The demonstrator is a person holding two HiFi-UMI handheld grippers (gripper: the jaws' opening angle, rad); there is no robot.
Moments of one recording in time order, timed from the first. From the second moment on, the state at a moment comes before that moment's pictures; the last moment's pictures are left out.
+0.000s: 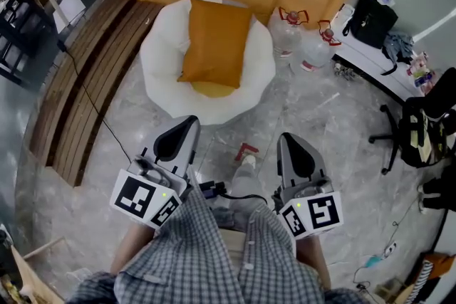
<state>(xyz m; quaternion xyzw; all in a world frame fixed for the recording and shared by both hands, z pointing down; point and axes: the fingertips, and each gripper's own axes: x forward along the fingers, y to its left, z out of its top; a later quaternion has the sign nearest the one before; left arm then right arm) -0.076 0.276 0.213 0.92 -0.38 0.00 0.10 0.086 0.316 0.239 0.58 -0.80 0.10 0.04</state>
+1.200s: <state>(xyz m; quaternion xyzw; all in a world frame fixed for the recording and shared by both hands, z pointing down) 0.028 0.149 0.218 0.88 -0.46 0.01 0.10 0.201 0.168 0.250 0.52 -0.85 0.12 0.06</state>
